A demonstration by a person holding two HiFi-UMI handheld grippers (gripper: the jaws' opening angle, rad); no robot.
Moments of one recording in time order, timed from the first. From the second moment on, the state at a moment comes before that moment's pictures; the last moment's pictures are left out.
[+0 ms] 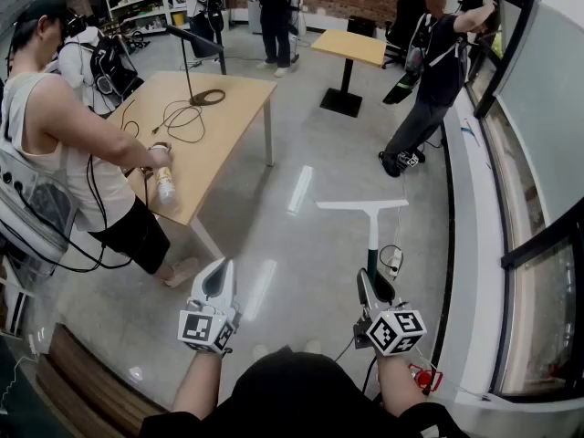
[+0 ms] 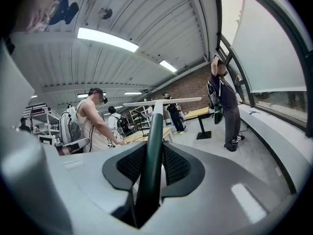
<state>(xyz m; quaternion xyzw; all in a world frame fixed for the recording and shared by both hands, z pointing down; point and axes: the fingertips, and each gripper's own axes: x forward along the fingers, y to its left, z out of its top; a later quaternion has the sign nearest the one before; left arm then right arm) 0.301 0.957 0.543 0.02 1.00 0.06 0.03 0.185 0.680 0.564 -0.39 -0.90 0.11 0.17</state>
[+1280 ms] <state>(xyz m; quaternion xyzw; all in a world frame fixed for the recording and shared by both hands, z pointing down) 0.211 0.845 0.536 -0.05 1.00 0.06 0.02 0.138 0.575 0.549 -0.35 -0.92 0.10 0.12</state>
